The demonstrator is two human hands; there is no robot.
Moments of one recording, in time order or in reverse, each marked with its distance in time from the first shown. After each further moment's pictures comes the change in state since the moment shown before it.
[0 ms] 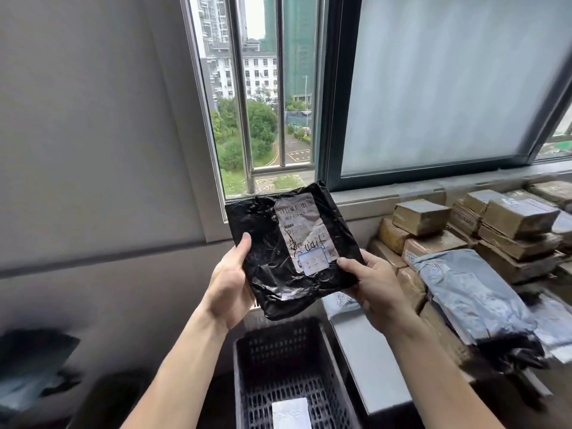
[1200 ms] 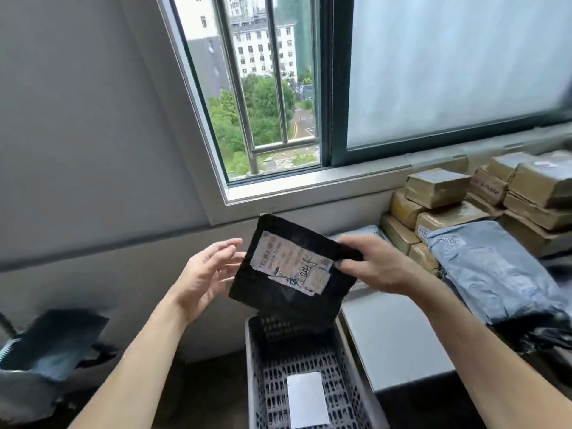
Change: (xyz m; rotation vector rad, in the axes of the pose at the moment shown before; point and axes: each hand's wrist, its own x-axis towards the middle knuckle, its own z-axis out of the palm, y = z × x) left_hand 0.007 -0.017 -0.059 0.441 0.066 0.001; right_hand 0.026 -0.015 -0.055 -0.985 -0.504 -0.310
